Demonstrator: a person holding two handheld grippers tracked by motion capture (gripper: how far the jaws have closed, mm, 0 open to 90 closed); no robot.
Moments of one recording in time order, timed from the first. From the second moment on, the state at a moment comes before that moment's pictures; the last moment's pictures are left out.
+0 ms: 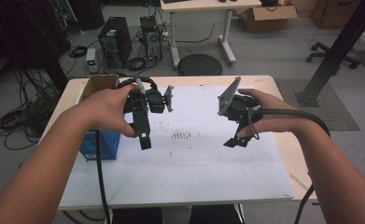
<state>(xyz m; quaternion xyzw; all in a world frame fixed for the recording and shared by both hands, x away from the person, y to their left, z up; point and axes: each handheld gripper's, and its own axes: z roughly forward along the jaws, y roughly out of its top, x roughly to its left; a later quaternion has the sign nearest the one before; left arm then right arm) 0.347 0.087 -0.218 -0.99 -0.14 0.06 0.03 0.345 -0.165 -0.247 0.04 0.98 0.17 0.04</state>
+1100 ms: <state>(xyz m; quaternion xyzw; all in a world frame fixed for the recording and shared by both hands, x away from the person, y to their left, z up) 0.350 0.092 -0.224 -0.99 -0.13 0.07 0.03 0.358 -0.154 -0.262 0.03 0.99 0.16 0.03</state>
